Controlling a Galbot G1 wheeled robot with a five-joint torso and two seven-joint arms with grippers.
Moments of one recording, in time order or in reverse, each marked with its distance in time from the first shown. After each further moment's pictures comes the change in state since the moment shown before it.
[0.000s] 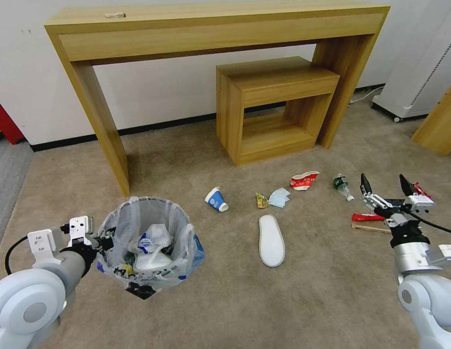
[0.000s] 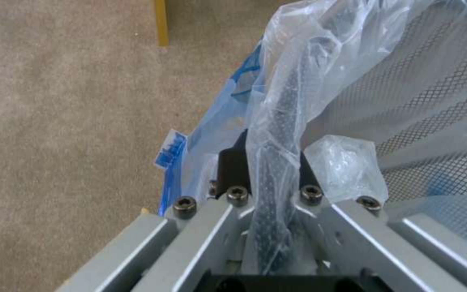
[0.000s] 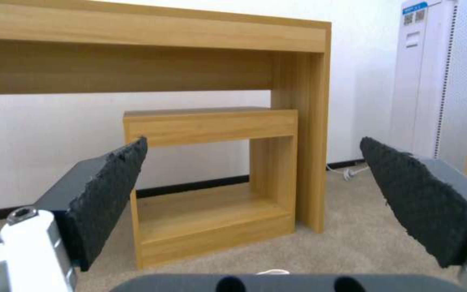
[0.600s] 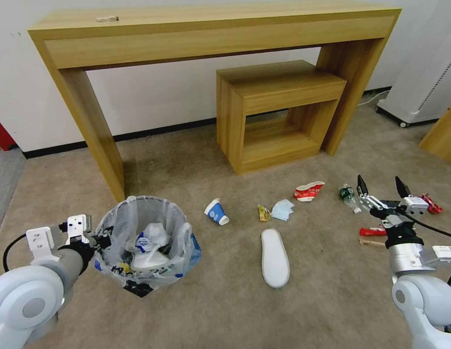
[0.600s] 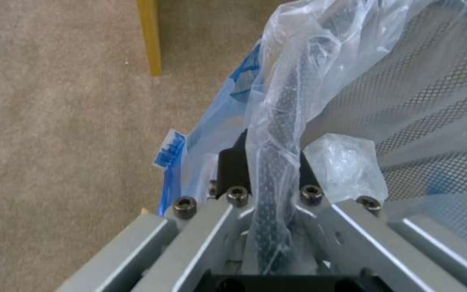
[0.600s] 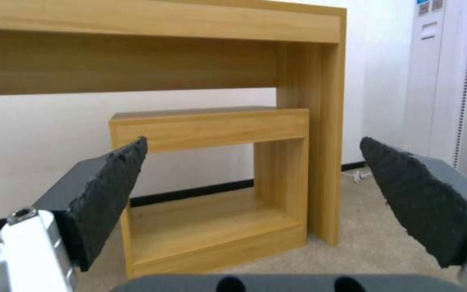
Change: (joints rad) left arm -0.012 0.016 -0.001 0.024 -0.007 0.001 0.006; right arm 0.013 0.022 -0.020 -0.012 -0.013 0.013 0.001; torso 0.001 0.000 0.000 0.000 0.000
